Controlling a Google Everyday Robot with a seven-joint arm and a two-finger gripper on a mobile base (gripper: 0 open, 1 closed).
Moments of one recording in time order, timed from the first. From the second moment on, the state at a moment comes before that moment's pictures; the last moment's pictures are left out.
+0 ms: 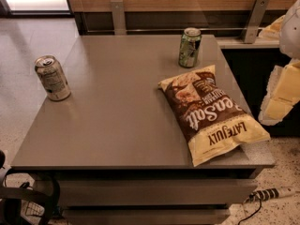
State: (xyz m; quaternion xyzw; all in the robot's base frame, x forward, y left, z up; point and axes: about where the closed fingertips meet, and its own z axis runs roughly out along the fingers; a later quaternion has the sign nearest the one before) arm 0.438 -0.213 0.988 -0.60 0.78 -0.05 0.18
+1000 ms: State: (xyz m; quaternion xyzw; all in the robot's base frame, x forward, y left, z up) arm 0.448 -0.217 0.989 -0.59 0.78 -0.05 0.19
